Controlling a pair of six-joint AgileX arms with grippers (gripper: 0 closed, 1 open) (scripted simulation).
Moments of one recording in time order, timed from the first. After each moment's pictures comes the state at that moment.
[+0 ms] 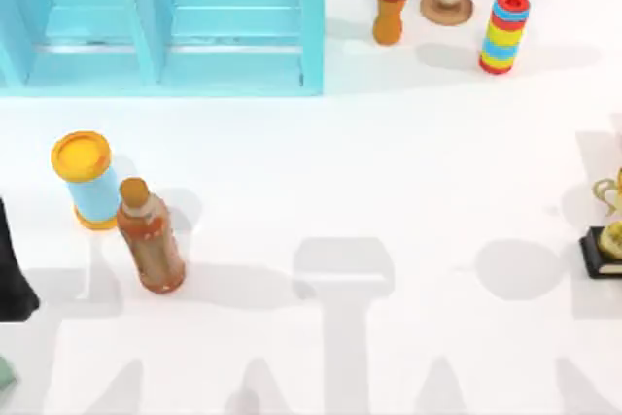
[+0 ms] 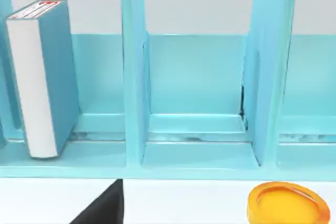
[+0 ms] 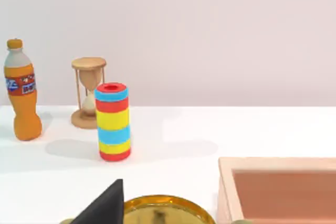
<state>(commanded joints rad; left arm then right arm) 0.00 0.00 0.00 0.00 0.00 0.00 0.00 0.00 0.00 0.00 0.00 0.00</state>
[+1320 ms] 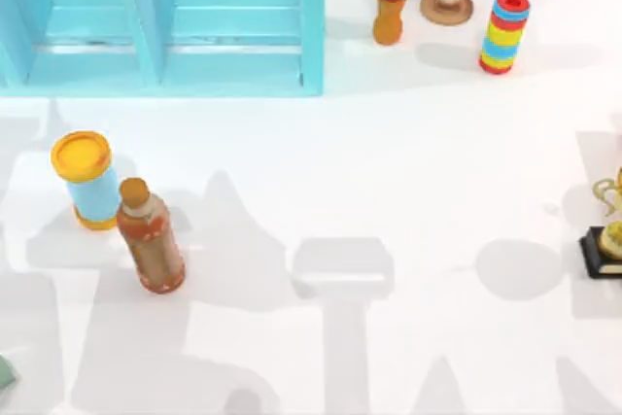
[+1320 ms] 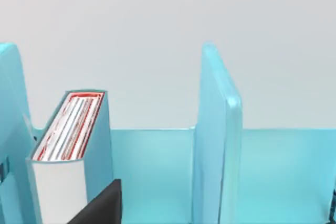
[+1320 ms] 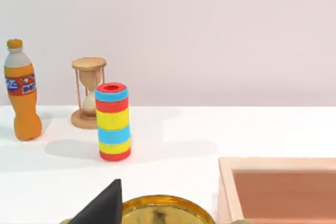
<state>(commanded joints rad) 0.34 1.46 0.60 0.87 0.38 0.01 0.00 0.00 0.00 0.00 0.00 0.00</state>
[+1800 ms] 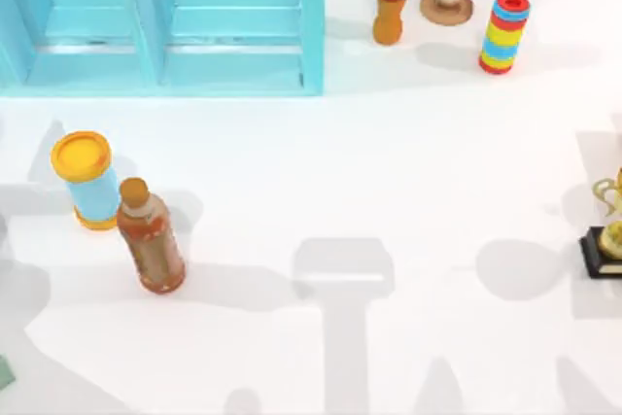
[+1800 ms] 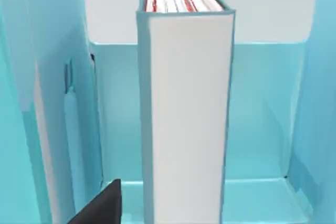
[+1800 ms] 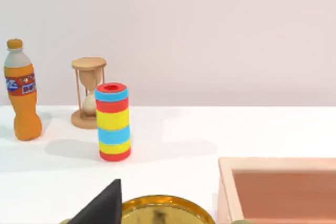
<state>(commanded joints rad) 0.49 2.12 0.87 1.26 0.56 0.02 0.00 0.00 0.00 0.00 0.00 0.00</state>
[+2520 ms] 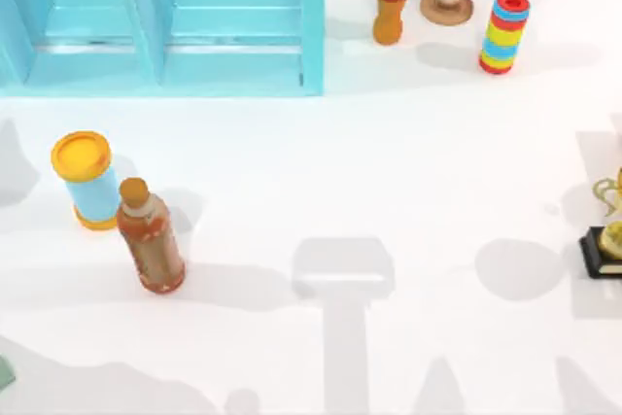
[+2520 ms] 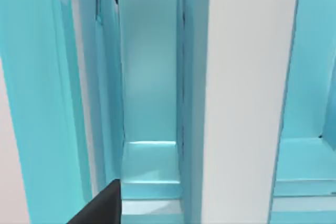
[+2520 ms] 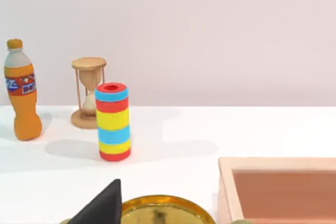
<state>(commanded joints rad) 0.52 2.32 0.96 1.36 0.60 0.02 0.00 0.00 0.00 0.00 0.00 0.00</state>
